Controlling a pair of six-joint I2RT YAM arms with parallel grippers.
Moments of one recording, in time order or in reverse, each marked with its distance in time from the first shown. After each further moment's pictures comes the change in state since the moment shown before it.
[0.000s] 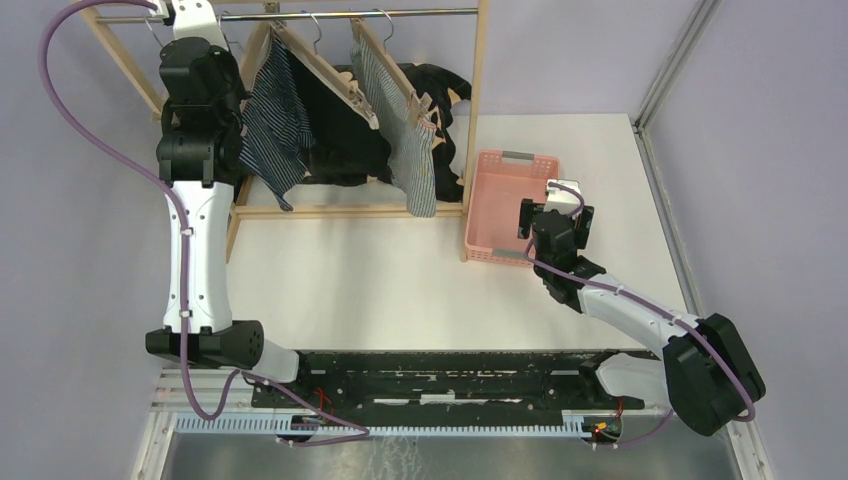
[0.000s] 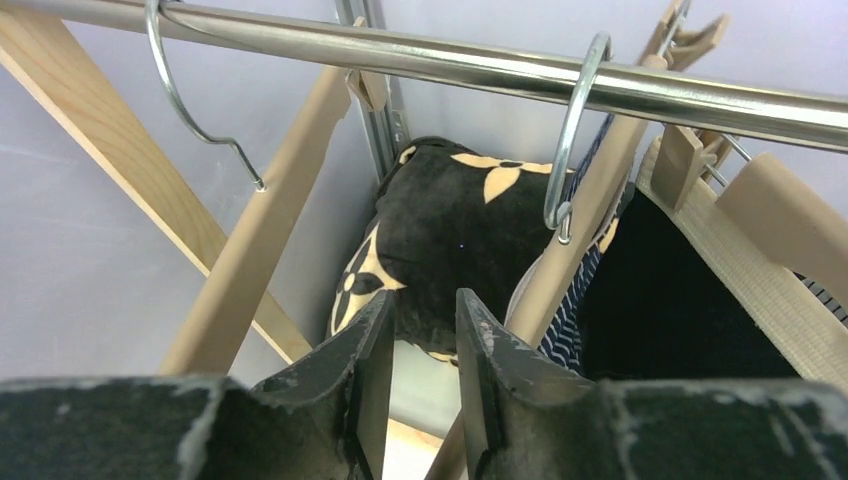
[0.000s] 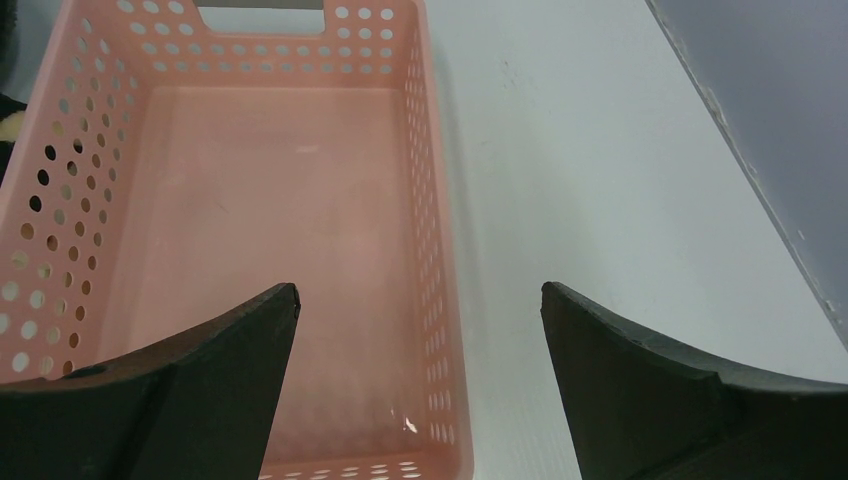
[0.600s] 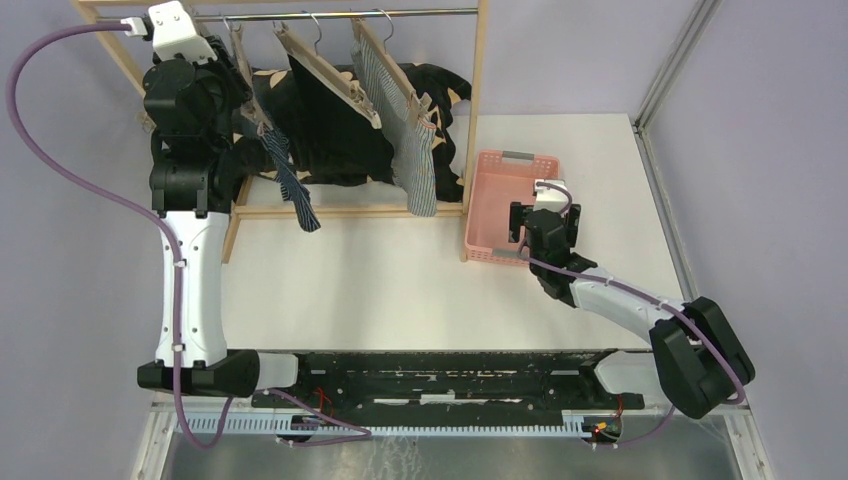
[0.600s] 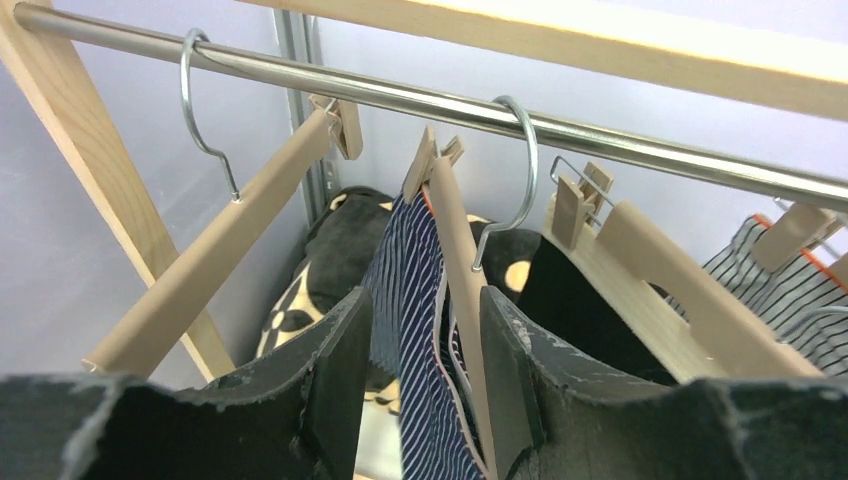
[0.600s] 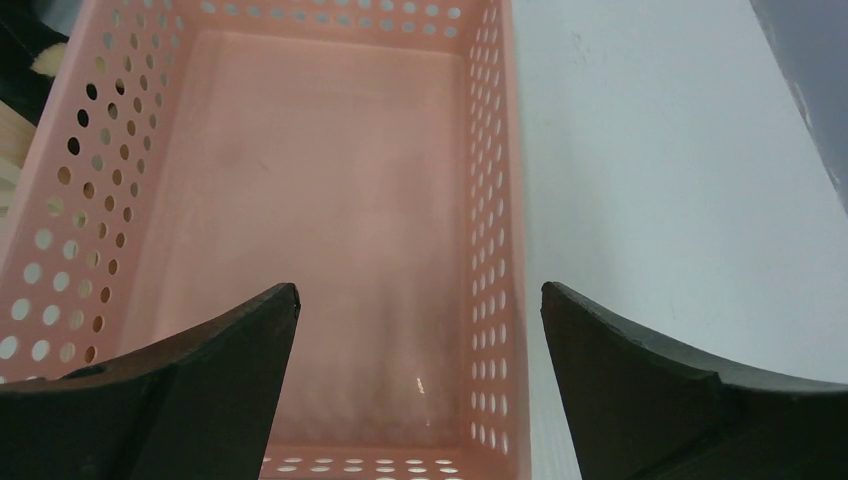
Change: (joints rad) left arm 0.000 -0.134 -0.140 0.134 0.115 -0.103; right arm 0.002 0.076 0.008 0.018 -0.099 0.001
